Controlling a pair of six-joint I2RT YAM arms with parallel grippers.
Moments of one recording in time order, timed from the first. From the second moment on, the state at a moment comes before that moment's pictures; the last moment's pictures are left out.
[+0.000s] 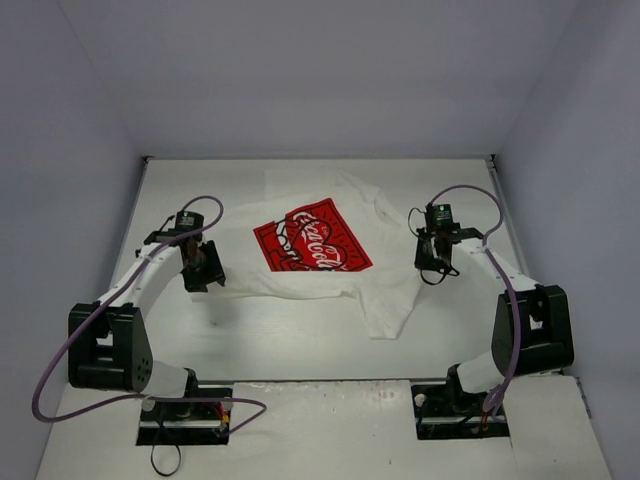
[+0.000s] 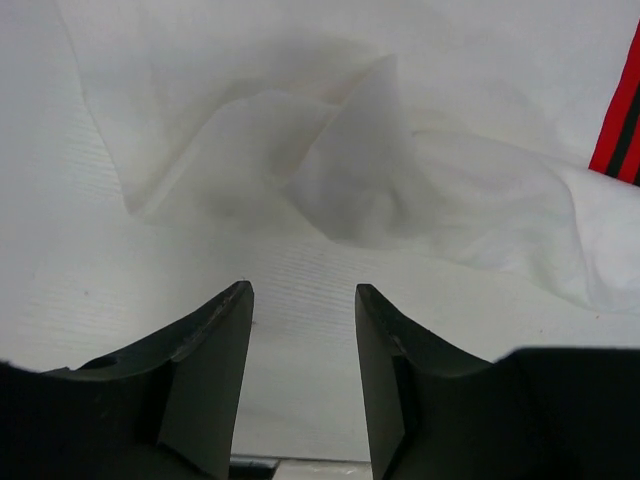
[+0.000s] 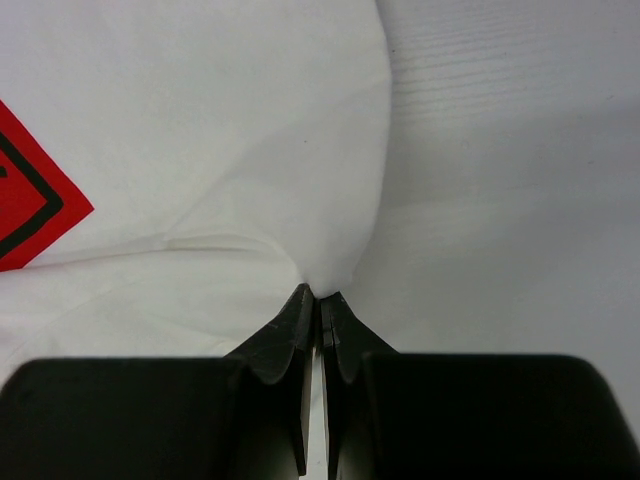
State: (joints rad) left arm -0.06 1.40 0.94 -0.78 0.02 -0.46; right arm 0.17 1.47 0.89 -0.49 0.09 0.31
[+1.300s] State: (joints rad) left arm 0.01 1.35 0.95 -0.62 0.09 -0.63; right arm 0.18 1.38 0.88 -0.49 0.09 0.31
